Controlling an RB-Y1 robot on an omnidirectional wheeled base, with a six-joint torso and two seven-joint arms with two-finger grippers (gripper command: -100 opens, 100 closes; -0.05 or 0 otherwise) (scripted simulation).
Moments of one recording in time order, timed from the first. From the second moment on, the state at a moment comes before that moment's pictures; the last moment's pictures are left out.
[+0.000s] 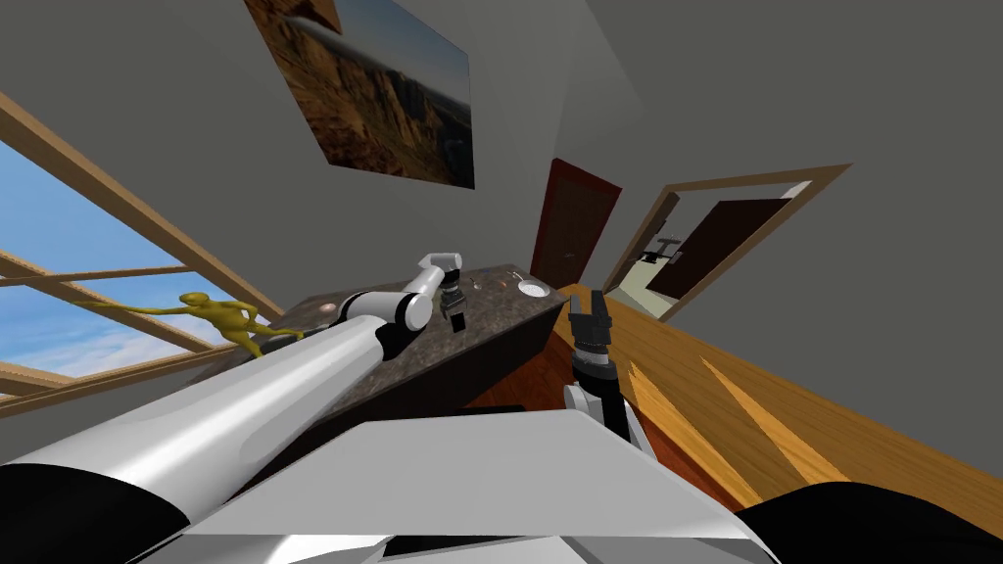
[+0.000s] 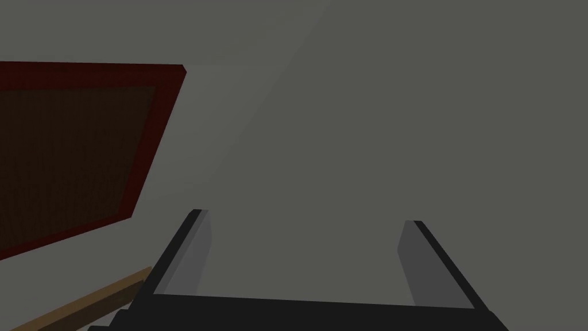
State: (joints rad) left arm -1.30 0.19 0.34 -0.49 0.05 1.84 -0.64; right arm 0.53 -0.03 -0.01 -2.25 0.05 -0.64 -0.03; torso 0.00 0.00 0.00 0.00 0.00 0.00
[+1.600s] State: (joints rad) left arm -1.14 0.45 0.13 -0.57 0.36 1.81 -0.44; right arm 0.53 -0.03 -0.01 -2.25 0.05 -0.64 -0.03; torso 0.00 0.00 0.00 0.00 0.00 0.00
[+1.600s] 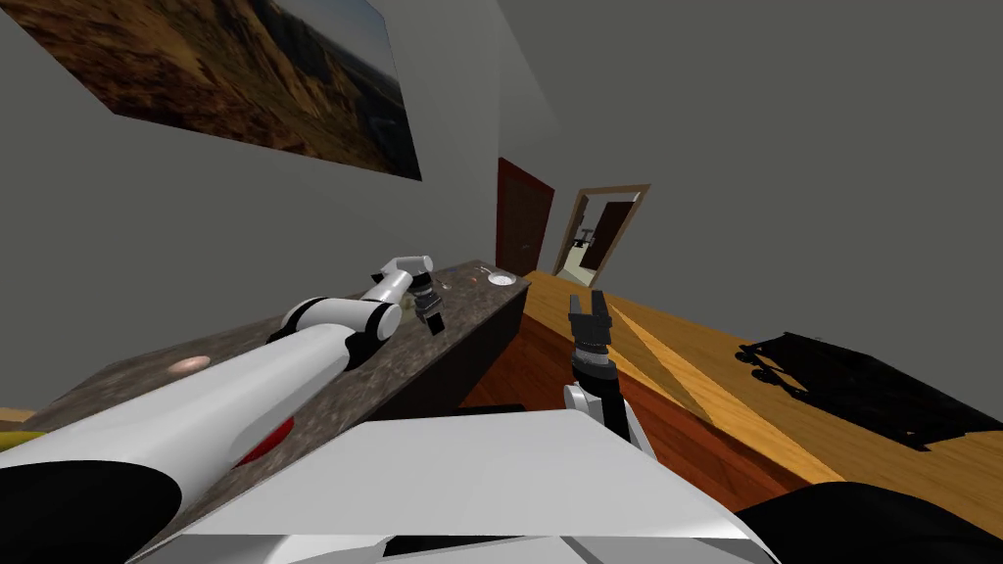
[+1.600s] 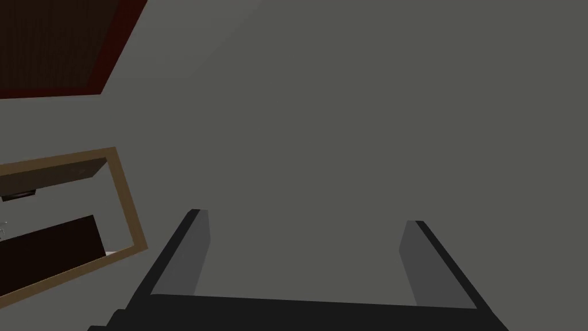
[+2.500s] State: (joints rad) left arm -1.05 0.63 -0.02 -0.58 0.59 1.77 -0.31; right arm 0.53 -0.03 -0.01 -2.25 0.05 -0.64 -0.03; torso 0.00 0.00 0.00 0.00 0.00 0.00
